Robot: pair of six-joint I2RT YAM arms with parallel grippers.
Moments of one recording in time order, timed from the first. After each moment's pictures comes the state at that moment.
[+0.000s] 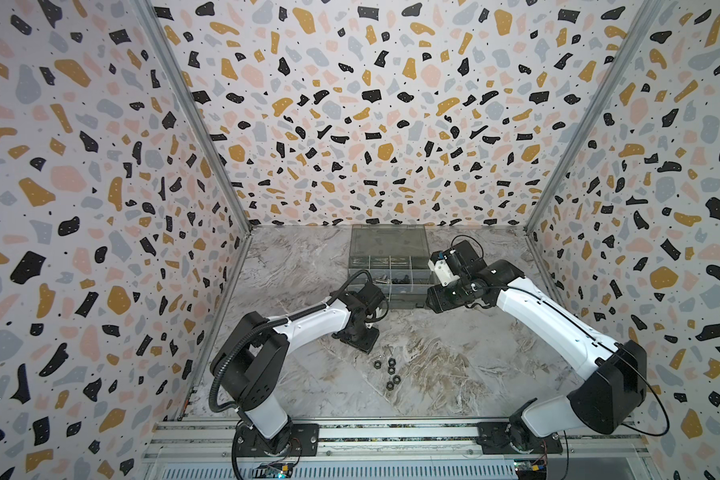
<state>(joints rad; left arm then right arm) -0.71 1.66 1.06 -0.81 0.09 -0.17 0.58 1.44 1.34 -0.96 -0.09 0.19</state>
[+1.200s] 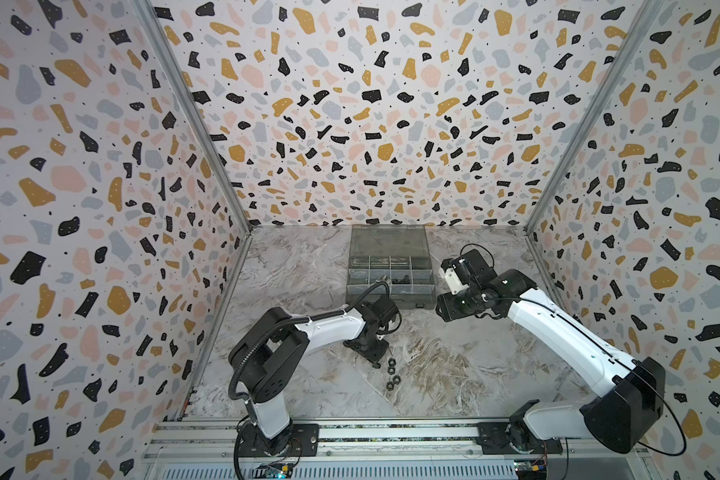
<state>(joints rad) -0.81 1.75 1.05 -0.75 0.06 -0.13 0.58 1.36 1.26 -0.99 -0.05 0.23</state>
